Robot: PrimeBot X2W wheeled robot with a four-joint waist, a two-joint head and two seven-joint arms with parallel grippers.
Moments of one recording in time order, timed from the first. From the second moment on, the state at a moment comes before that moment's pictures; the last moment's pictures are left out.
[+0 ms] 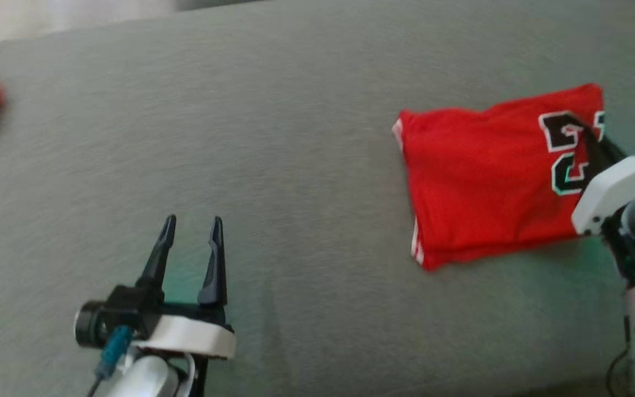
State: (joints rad) left arm -0.15 0.31 -0.57 0.07 -0.54 0.28 -0.22; right arm -0.38 -0.20 -0.10 0.28 0.18 0.12 0.41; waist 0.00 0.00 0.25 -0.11
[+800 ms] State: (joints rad) left arm -0.19 0.40 -0.55 -0.06 -0.54 0.32 -0.14; right arm -0.71 -0.24 -0.08 0.55 0.18 0.12 0.26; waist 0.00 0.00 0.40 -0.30
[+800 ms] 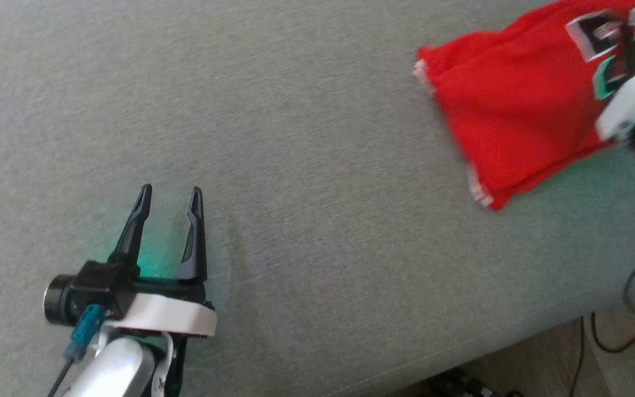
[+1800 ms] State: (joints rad) left arm -0.14 0.34 -0.55 0.06 -0.60 0.30 -0.21; right arm -0.66 -0.23 -0.12 0.55 0.06 0.12 0.06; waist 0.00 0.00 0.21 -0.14
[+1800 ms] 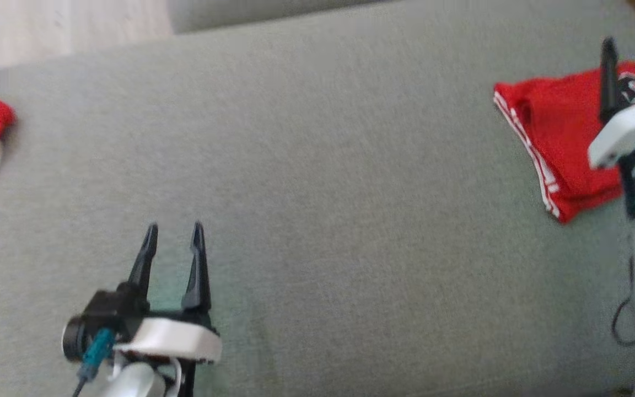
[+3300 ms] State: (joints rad) left arm 0.07 0.31 -0.55 0.19 -0.65 0.28 -0.24; right arm 0.18 -0.04 -0.01 0.08 0.13 0.12 -0.03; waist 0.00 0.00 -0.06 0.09
